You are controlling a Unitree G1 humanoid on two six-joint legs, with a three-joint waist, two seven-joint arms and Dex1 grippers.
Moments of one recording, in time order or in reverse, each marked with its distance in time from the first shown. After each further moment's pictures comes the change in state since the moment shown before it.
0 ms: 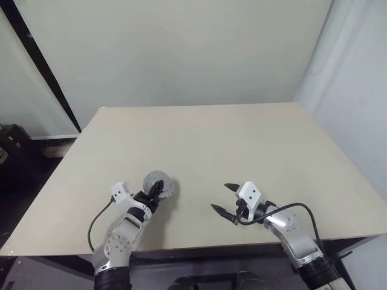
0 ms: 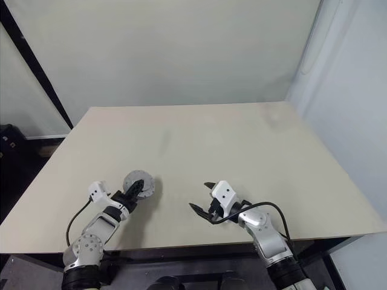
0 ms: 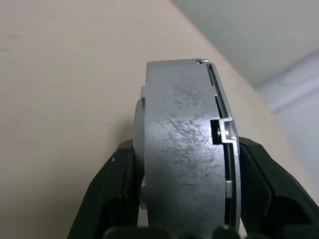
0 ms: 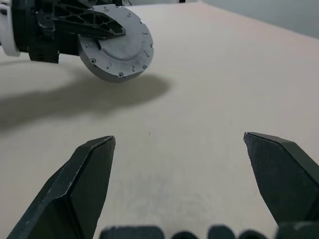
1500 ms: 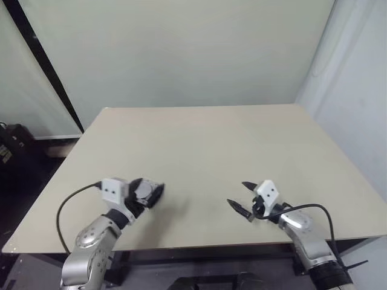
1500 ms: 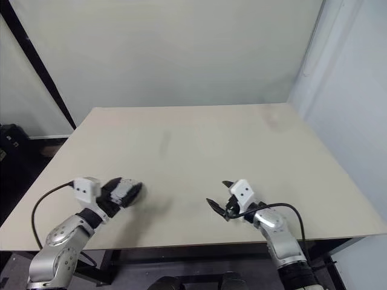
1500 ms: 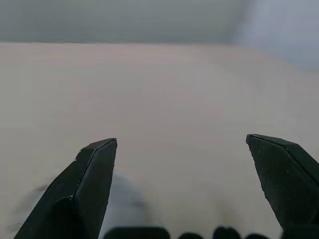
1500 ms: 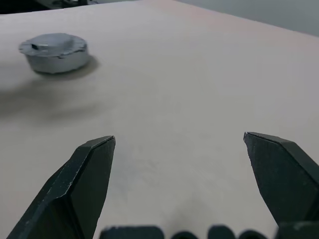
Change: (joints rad) left arm 0.222 0.312 -0.243 -0.350 0.254 -0.215 -0.295; right arm 0.050 -0.046 -0.165 0.038 0.056 -0.019 0.022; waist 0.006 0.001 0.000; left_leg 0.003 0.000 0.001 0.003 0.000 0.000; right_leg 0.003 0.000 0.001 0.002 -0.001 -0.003
